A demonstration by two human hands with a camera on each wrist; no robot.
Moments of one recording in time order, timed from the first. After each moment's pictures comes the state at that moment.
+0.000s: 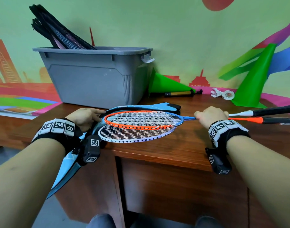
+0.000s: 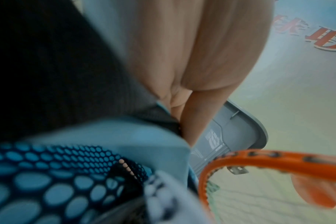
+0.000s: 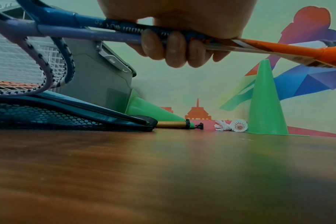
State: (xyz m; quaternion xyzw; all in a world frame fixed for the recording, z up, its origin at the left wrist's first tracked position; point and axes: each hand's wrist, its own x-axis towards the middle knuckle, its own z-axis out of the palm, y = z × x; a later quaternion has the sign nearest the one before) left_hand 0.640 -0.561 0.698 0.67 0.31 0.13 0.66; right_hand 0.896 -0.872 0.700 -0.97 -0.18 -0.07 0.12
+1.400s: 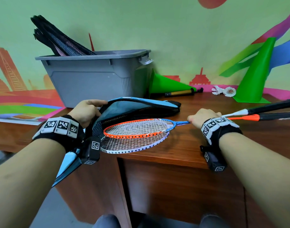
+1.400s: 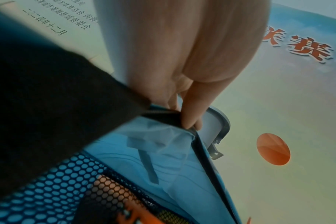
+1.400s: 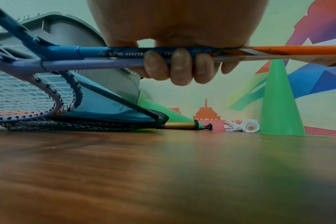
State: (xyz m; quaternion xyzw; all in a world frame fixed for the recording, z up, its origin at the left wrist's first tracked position) left_hand 0.644 -0.595 0.735 0.69 0.31 0.25 0.61; right_hand 0.882 -0.862 0.703 -0.98 -0.19 0.01 0.08
